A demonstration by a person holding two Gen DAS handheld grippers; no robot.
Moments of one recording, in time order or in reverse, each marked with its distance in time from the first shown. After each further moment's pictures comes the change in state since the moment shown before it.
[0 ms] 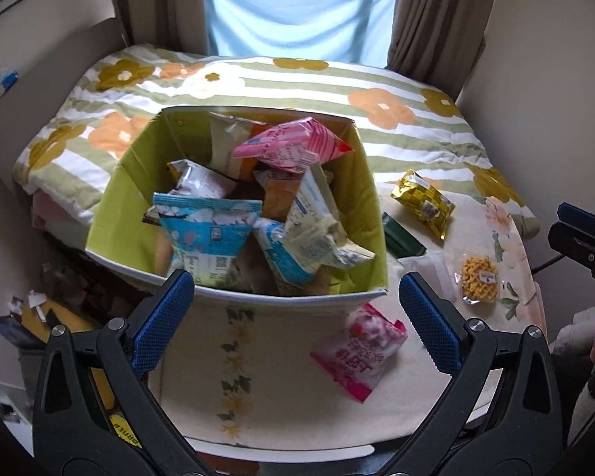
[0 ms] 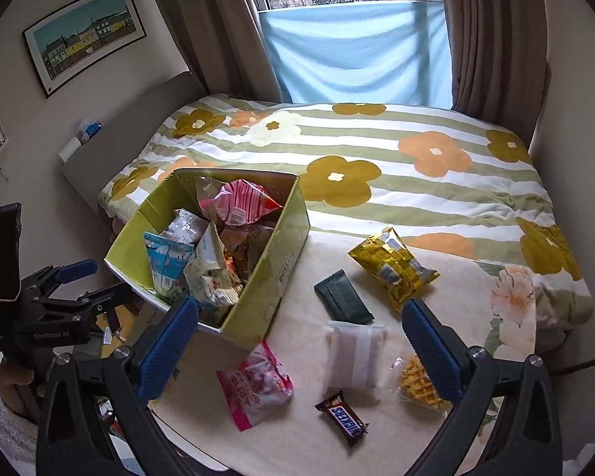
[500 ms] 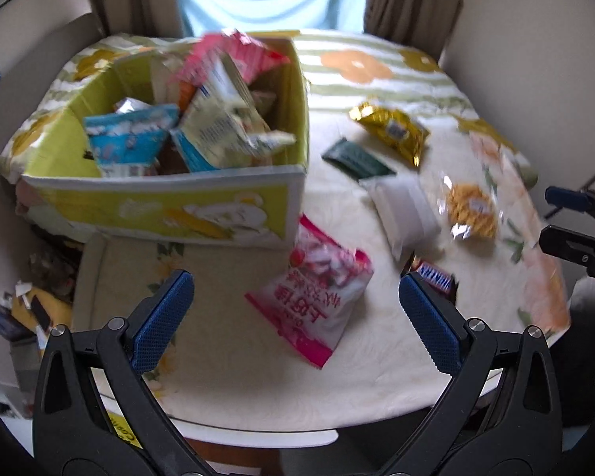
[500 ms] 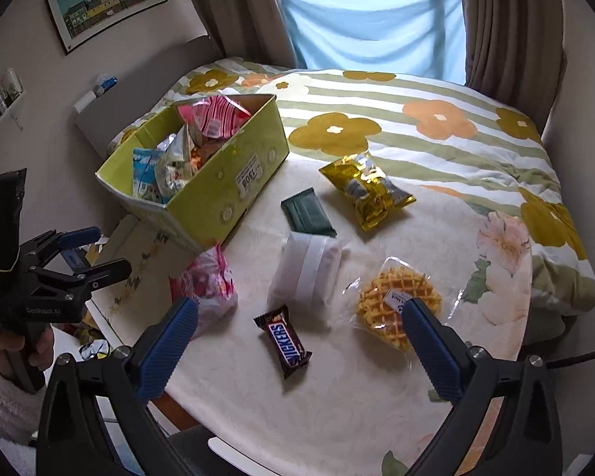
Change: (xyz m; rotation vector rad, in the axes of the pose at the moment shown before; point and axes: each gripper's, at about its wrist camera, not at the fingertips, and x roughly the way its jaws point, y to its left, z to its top) left arm 0.056 -0.070 -0.094 0.091 0.072 -0.011; right arm 0.025 -0.065 -0.104 -0.092 0.112 0.088
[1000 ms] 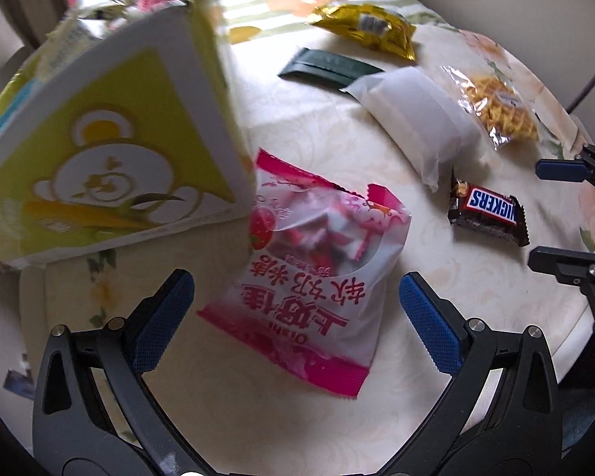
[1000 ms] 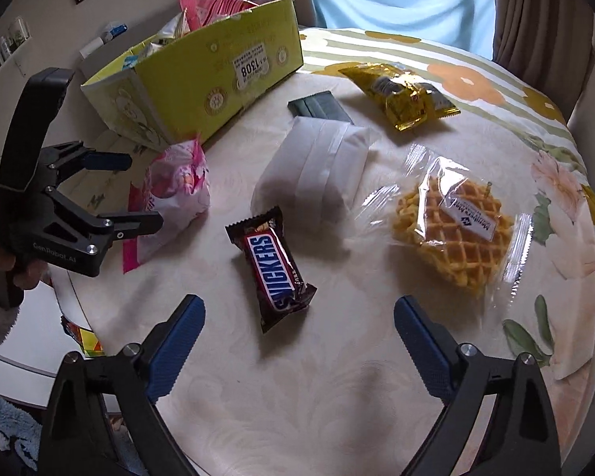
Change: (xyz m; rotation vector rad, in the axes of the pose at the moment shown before) left arm 0.106 -0.018 -0.019 0.243 0.133 -0.034; right arm 0.087 0.000 -0.065 -0.084 0.092 -0.020
